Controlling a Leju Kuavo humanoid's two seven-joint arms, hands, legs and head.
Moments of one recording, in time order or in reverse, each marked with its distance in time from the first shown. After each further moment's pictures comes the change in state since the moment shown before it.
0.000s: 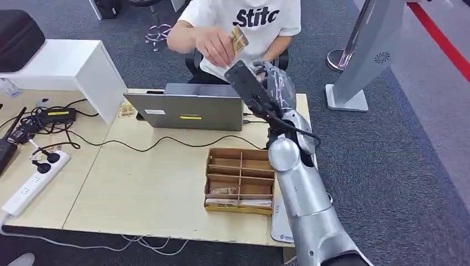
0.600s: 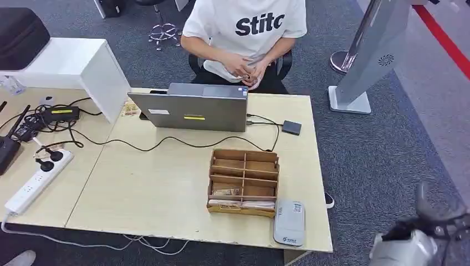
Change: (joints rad) left arm 0.001 0.019 -0.021 0.007 -0.031 -0.009 -0.006; right arm 0.277 -0.265 -1.260 0.280 -0.850 -0.117 -0.492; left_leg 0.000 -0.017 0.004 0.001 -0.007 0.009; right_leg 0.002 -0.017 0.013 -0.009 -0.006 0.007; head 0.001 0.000
